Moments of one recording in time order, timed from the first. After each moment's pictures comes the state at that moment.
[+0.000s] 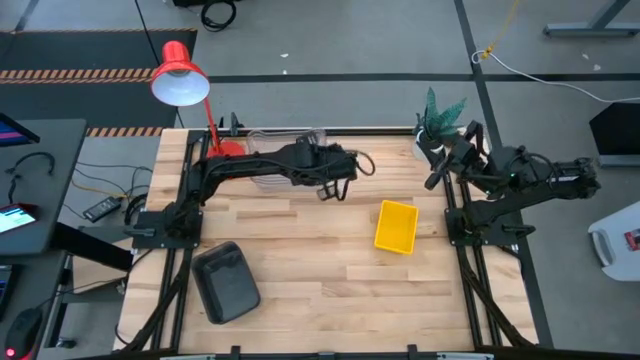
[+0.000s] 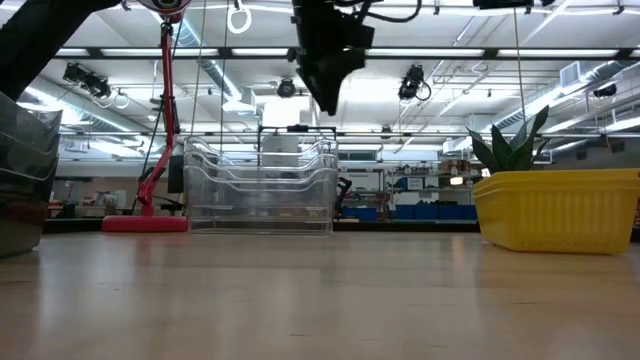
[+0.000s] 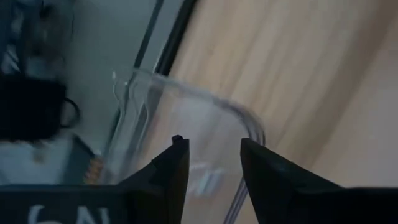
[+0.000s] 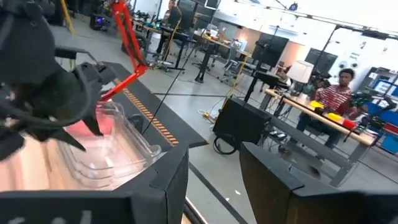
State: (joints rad) left arm 0.10 2.13 2.16 -1.27 -0.63 -0.19; right arm 0.16 0.57 0.81 -0.28 0.89 -0.28
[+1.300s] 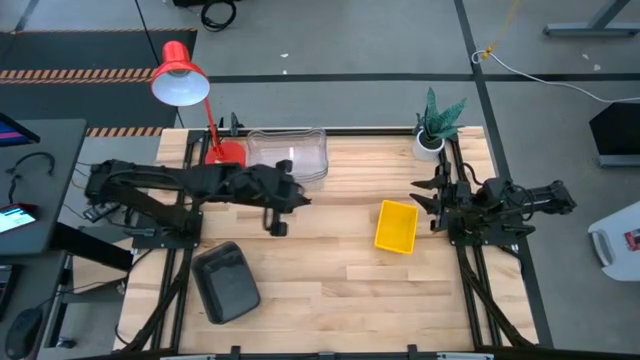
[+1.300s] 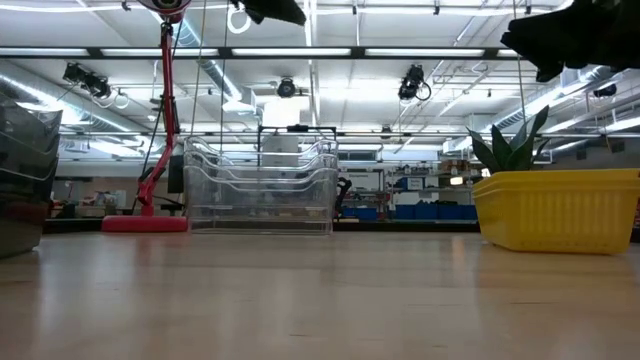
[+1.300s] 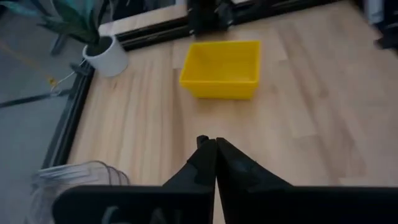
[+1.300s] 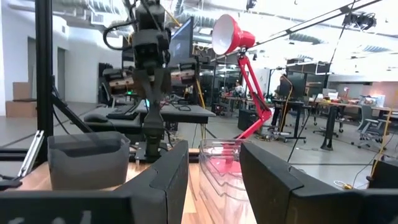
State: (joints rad) left arm -0.05 1.37 1.26 -0.47 -0.16 0.19; right arm 0.16 0.03 0.12 0.17 0.32 -0.18
